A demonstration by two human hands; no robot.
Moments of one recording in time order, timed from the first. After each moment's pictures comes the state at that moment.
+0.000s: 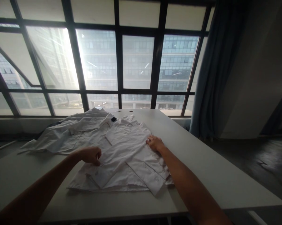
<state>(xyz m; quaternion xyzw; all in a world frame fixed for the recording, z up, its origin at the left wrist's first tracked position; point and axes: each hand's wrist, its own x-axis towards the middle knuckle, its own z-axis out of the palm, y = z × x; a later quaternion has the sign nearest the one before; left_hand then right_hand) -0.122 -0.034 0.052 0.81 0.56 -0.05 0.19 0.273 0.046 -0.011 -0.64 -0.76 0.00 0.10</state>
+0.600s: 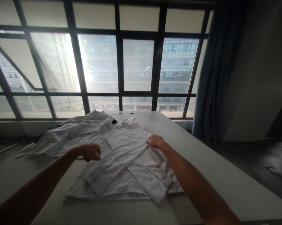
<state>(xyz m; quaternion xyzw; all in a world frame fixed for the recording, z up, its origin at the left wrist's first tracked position) -0.115 -0.014 0.071 0.73 0.63 -0.05 0.26 0.272 0.071 0.018 -0.65 -0.76 -0.01 0.05</state>
